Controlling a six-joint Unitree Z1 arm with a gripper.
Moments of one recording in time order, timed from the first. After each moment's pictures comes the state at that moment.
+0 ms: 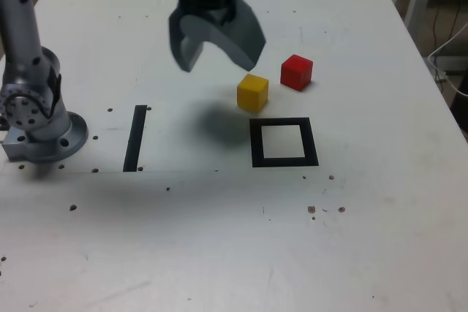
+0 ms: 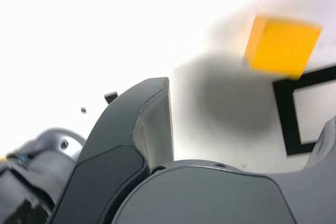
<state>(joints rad) 0.14 1.75 -1.27 1.20 0.20 0.46</state>
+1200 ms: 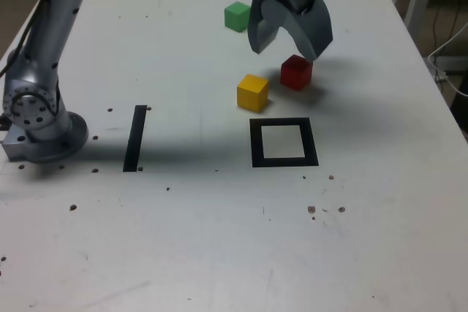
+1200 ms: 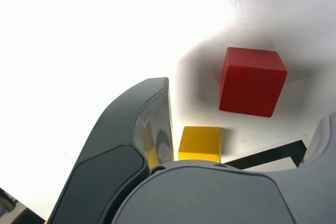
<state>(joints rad) 0.28 2.16 -1.78 1.32 0.20 0.85</state>
